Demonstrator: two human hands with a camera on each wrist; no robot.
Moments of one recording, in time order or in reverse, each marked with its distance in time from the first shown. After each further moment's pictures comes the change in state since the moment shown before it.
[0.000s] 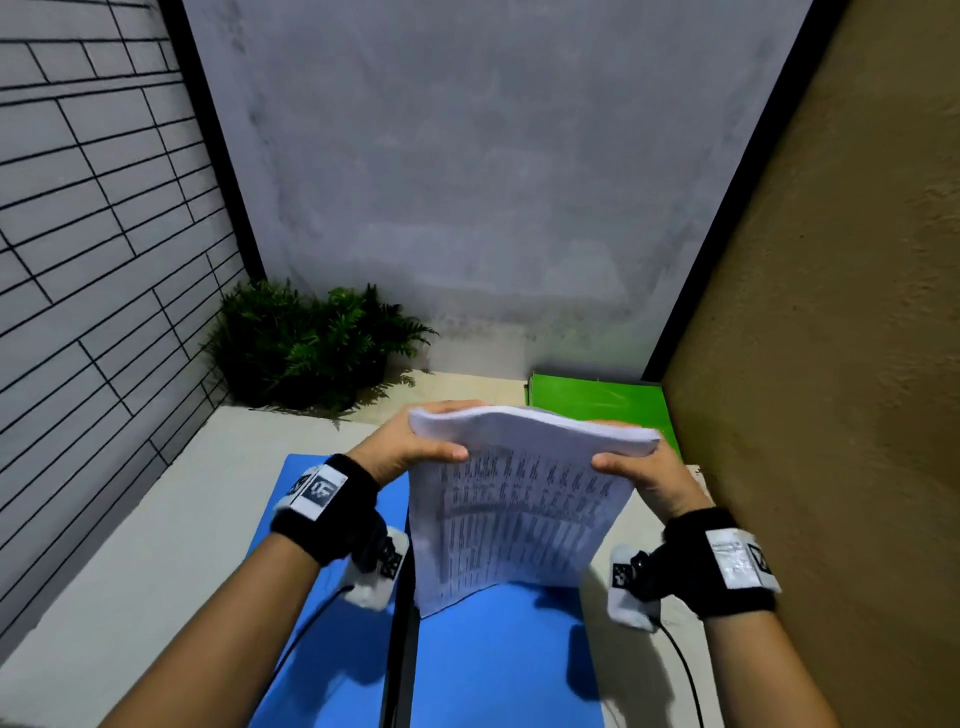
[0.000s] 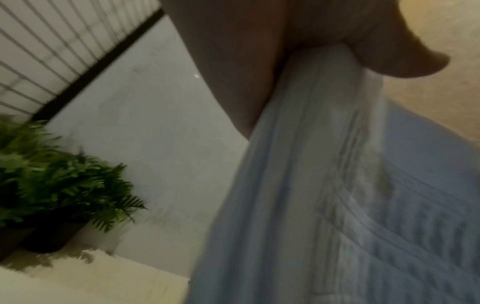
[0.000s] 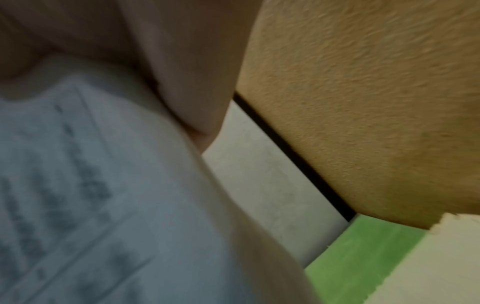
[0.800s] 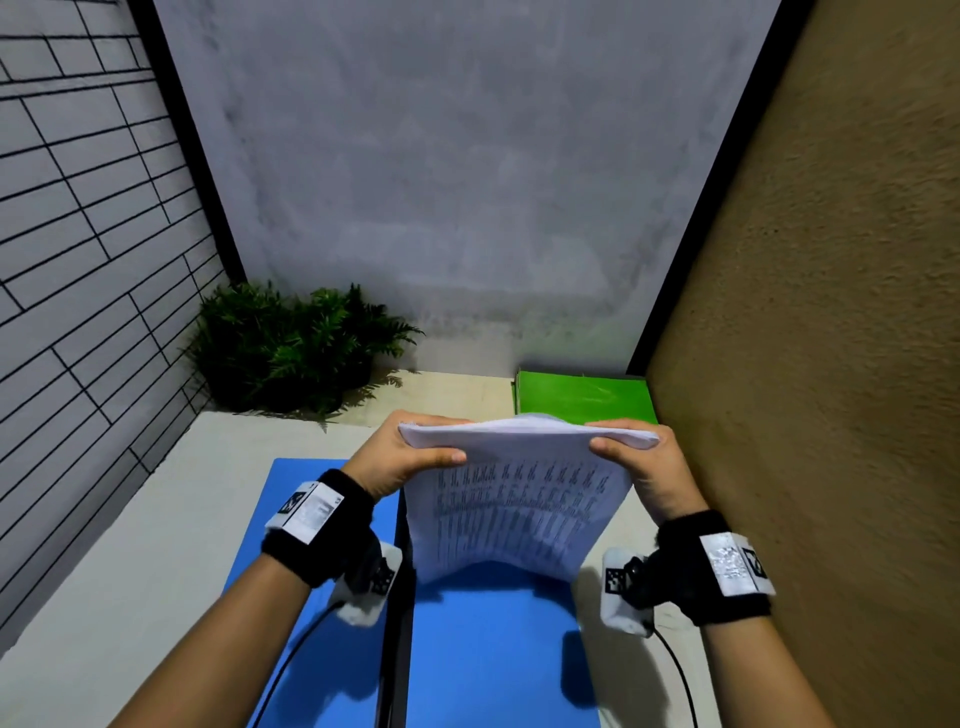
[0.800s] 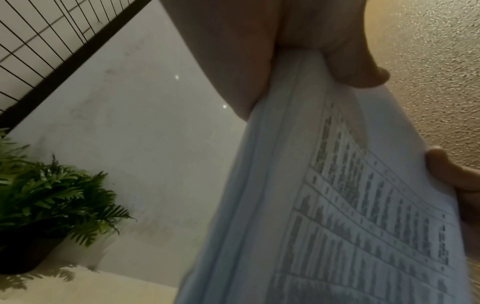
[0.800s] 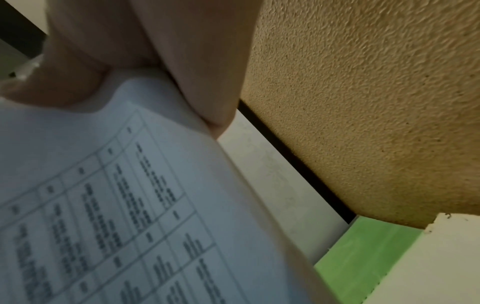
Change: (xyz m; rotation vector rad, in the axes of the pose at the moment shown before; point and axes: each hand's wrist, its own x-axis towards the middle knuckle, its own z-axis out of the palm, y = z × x) left_hand -0.012 0.000 0.013 0.089 0.087 0.071; right_hand -0.016 -0.011 0.006 -0.085 0.209 -0.065
